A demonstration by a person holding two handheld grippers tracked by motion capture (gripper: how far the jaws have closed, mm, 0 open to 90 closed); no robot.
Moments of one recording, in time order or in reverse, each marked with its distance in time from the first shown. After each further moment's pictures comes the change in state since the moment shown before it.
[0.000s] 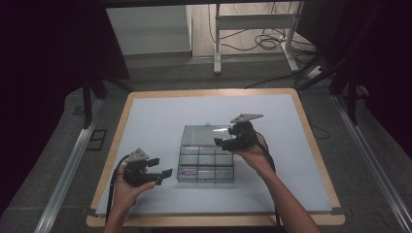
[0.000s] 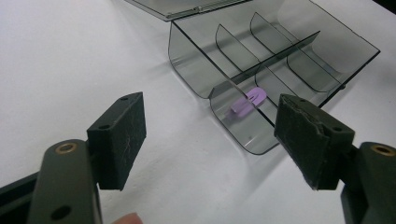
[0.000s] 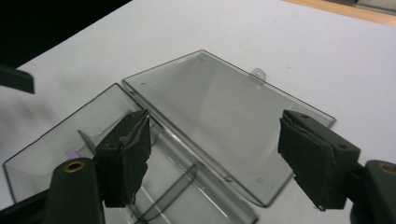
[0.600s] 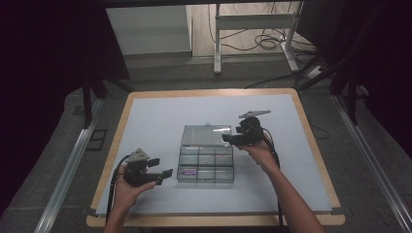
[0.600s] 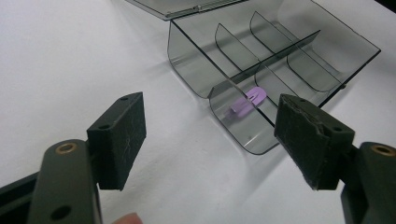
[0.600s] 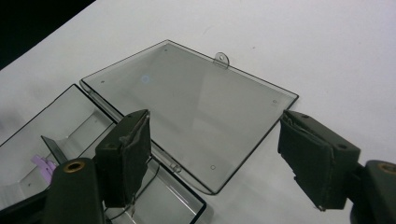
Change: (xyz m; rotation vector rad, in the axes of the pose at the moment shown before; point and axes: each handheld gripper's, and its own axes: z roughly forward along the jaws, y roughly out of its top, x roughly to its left) left arm 0.000 0.000 0.001 0.002 0.000 -0.001; right arm -0.032 -0.005 0.003 0.040 -0.026 0.110
